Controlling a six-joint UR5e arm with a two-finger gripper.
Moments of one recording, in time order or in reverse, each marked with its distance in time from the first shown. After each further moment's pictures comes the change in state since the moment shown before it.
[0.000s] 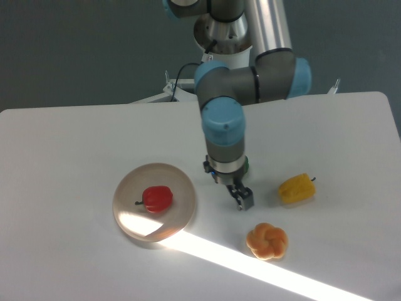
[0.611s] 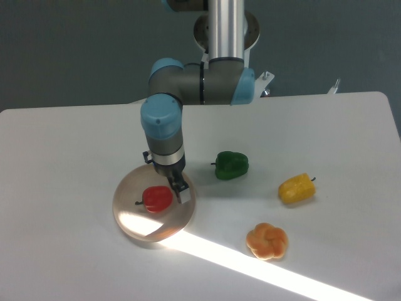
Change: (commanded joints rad) arm -0.106 -0.029 -0.048 0.091 -0.106 -0.043
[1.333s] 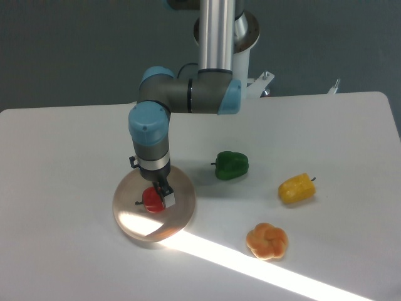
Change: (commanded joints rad) arm -0.020 -0.049 0.017 0.032 -0.006 -0.063
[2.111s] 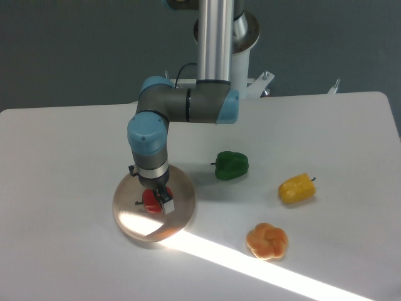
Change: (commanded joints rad) arm 0.000 -0.026 0.020 0.000 0.003 0.000
